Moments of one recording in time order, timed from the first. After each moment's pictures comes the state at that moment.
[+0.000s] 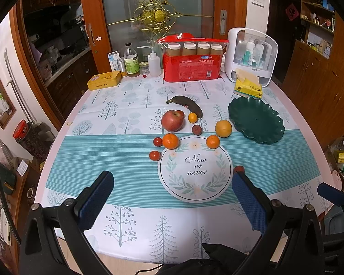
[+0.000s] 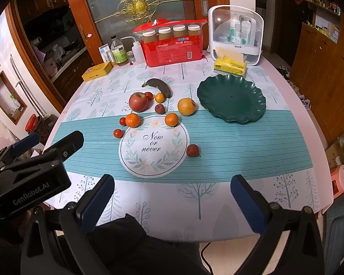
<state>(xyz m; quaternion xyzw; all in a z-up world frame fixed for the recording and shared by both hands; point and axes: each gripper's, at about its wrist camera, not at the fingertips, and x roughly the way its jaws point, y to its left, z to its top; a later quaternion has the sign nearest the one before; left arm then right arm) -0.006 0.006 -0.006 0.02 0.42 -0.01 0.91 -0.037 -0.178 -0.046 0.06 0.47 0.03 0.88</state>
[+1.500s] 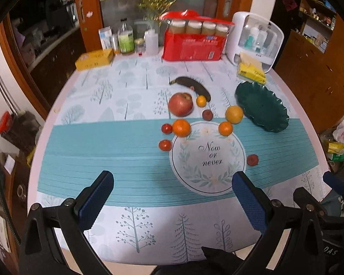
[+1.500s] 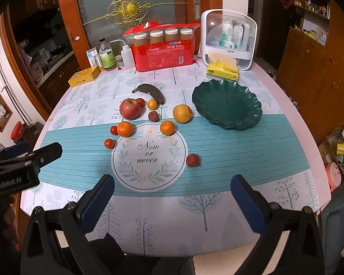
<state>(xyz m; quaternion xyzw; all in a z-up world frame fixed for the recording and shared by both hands) 0.050 0.076 -0.036 -0.01 0.49 -0.06 0.87 -0.018 -0.147 -0.061 0.04 0.45 -0.02 0.89</state>
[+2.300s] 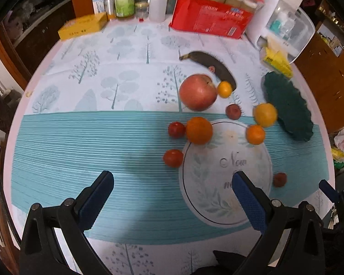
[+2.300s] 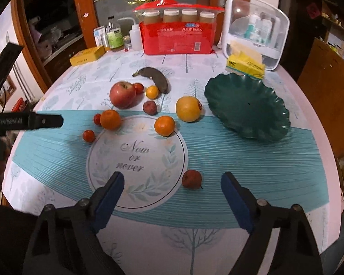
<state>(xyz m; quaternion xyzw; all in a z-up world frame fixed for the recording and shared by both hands) 0.175 0.085 -0.138 -0.04 0.57 -0.06 0.82 0.060 -0.166 -0.144 -0.01 0.48 0.04 0.88</state>
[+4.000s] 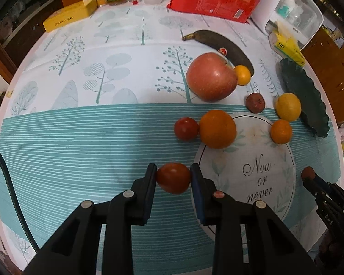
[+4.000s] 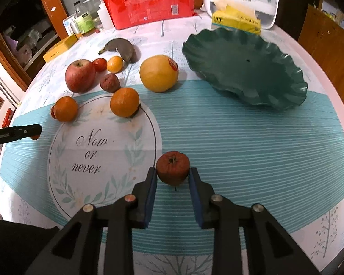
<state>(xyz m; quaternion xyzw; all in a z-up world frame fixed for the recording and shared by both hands) 0.204 0.085 -0.195 -0.02 0.58 -0.08 0.81 0.104 -0.200 -0.222 0.05 0.53 0.01 0.85</state>
